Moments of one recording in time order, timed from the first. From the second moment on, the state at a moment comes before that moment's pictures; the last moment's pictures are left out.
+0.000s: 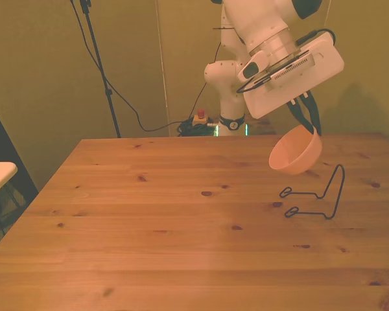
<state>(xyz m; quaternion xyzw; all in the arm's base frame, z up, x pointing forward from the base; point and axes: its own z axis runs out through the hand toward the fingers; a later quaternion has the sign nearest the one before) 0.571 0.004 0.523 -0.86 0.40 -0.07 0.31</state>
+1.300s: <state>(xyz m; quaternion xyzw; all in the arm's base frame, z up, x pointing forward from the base) 0.586 0.006 0.429 -0.83 0.32 0.00 0.46</state>
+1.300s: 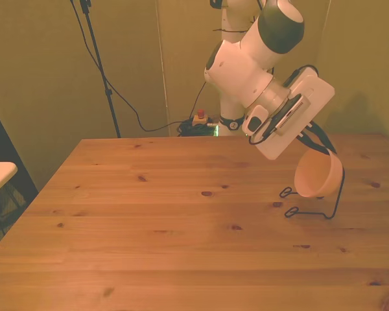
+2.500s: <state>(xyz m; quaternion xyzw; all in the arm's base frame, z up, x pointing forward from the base) 0.593 -0.001 0.391 -0.82 0.33 0.01 0.47</state>
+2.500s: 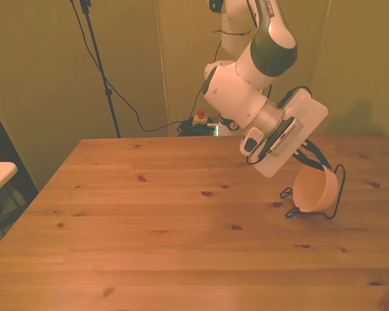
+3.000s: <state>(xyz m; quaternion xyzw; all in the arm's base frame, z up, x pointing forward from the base) 0.587 -0.022 0.404 -0.82 0.34 -0.01 0.46</state>
